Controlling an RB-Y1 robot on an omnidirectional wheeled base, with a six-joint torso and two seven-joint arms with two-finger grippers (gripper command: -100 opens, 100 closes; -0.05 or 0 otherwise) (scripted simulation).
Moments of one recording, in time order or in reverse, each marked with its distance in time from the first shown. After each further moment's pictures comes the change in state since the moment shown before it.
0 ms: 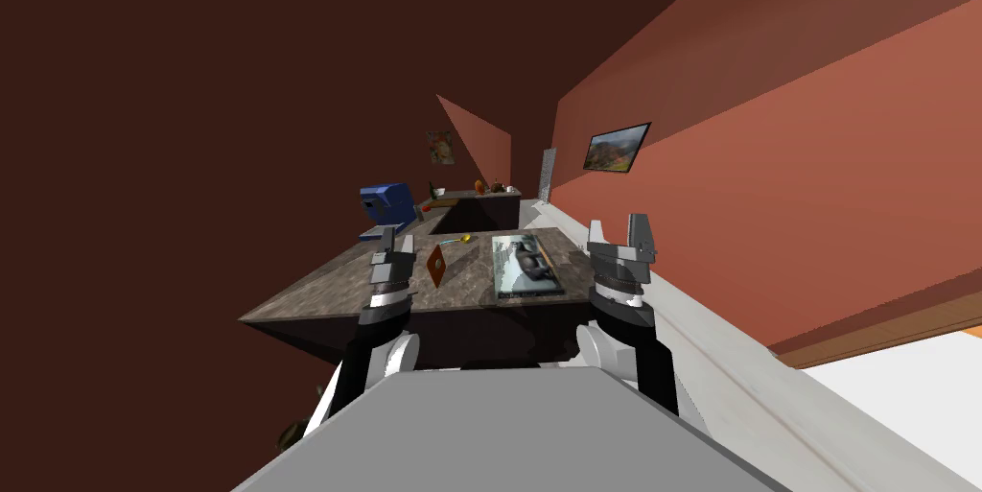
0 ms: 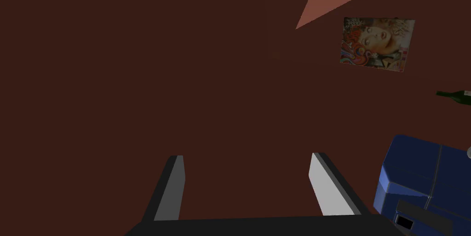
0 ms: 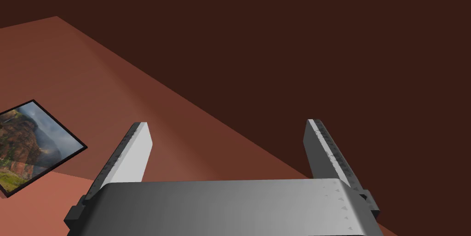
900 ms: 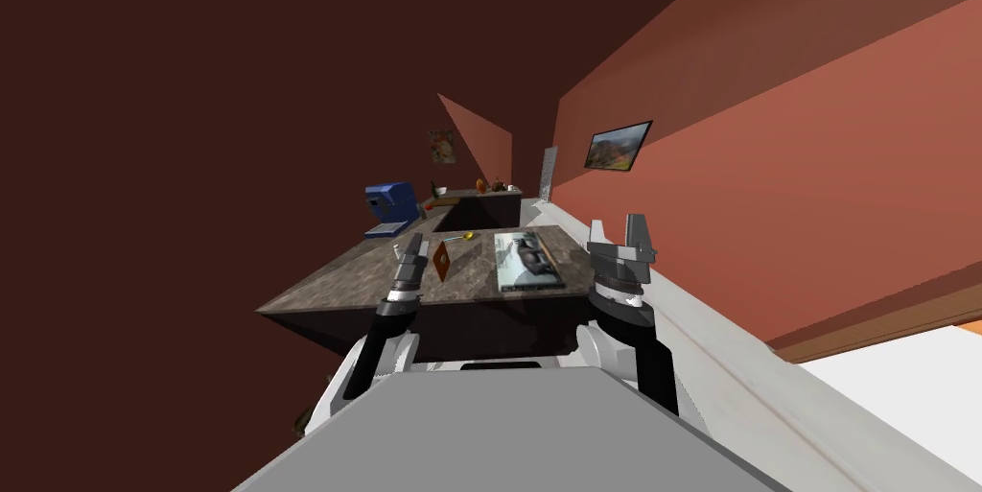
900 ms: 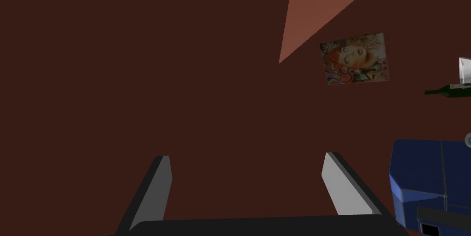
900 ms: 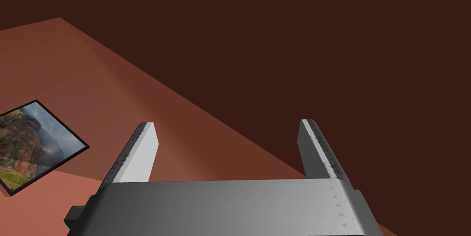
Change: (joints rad) left arm -0.061 0.150 -0.003 0.142 -0.087 0.008 -0.059; right arm 0.000 0.000 0.000 0.000 0.000 0.000 0.000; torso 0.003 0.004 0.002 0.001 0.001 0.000
